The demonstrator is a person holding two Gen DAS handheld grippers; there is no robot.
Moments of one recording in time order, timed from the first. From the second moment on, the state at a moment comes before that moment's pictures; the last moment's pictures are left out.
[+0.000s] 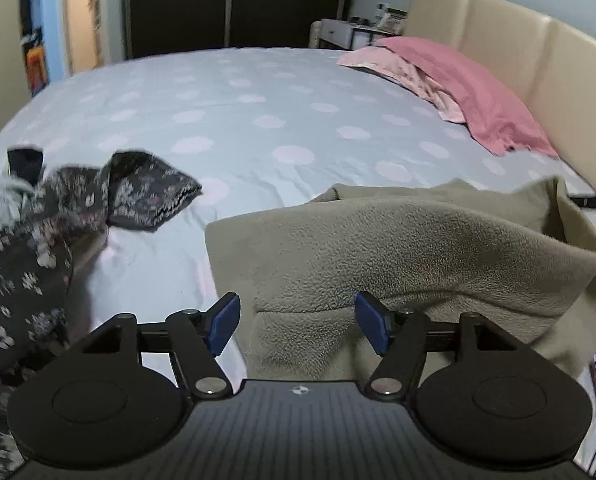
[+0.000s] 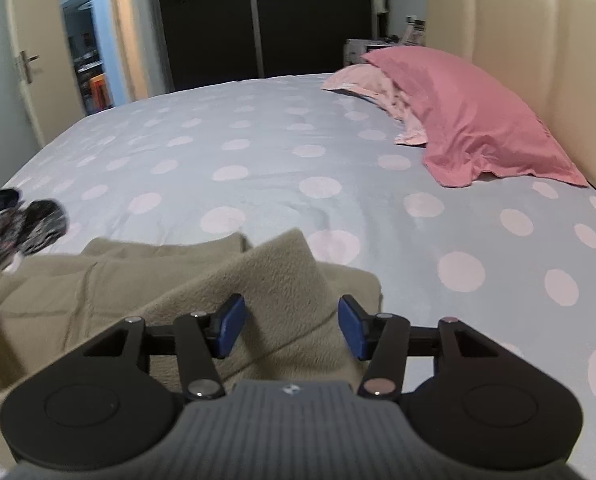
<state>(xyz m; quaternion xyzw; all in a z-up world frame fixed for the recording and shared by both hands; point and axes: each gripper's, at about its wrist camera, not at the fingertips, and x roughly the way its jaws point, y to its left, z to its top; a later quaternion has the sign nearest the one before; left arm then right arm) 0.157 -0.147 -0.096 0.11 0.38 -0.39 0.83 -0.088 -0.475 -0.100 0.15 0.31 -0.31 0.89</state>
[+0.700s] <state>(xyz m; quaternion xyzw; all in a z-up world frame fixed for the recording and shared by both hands) 0.201 -0.150 -0.123 -0.01 0.44 -0.36 0.82 -0.076 -0.518 -0.136 0.23 0.29 -0.28 0.89</state>
